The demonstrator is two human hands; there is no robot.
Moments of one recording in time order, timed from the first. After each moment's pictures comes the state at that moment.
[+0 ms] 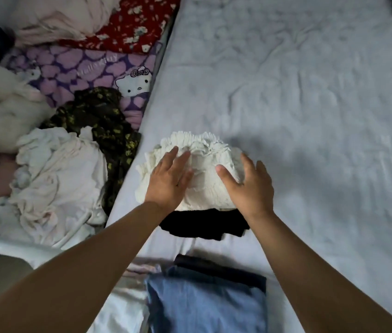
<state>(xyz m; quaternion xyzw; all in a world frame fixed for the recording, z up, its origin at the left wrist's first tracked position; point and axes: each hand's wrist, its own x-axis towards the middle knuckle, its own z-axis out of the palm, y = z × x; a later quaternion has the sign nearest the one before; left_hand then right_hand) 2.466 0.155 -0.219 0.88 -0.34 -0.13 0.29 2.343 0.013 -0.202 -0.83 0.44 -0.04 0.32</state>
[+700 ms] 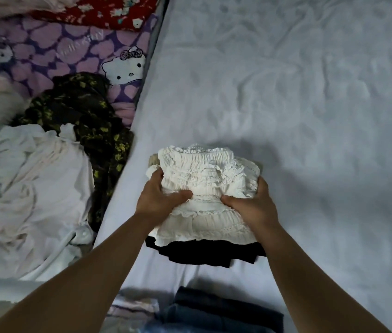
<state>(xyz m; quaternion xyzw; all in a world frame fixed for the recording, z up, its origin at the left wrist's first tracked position) 2.523 0.148 -0.282 0.83 -0.05 -0.35 0.44 2.382 -0.017 -0.279 -0.65 0.57 0.08 0.50</state>
